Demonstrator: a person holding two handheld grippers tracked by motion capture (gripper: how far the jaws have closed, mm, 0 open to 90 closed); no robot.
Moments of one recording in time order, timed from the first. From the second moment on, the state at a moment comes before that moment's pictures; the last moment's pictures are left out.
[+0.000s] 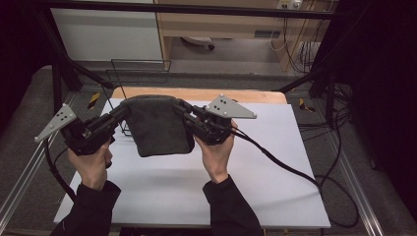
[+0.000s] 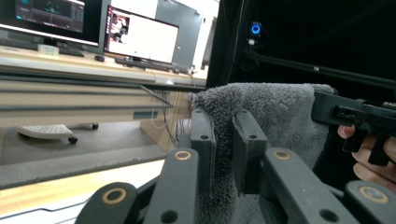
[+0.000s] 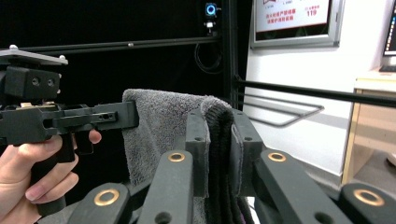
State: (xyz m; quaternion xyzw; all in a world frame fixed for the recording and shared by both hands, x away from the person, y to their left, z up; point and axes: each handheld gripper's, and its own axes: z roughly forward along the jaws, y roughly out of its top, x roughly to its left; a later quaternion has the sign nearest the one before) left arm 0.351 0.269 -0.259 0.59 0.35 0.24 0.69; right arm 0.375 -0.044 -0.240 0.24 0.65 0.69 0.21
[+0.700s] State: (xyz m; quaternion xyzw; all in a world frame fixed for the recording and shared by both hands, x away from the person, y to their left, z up) left arm 0.360 0.288 -0.215 0.54 0.34 0.27 0.72; right arm 0.388 -0.014 -0.189 0.22 0.63 0.70 0.23
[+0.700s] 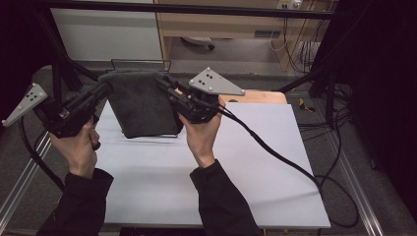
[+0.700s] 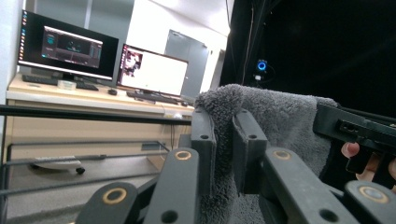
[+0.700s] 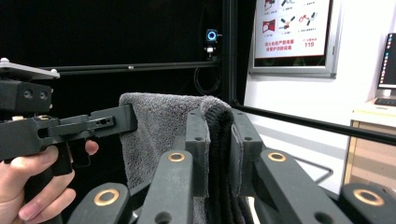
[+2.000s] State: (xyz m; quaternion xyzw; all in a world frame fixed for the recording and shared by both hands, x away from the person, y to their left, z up) left arm 0.397 0.320 -0.151 0.50 0.35 0.31 0.73; right arm 0.435 0.030 -0.124 0.22 0.62 0.72 0.24
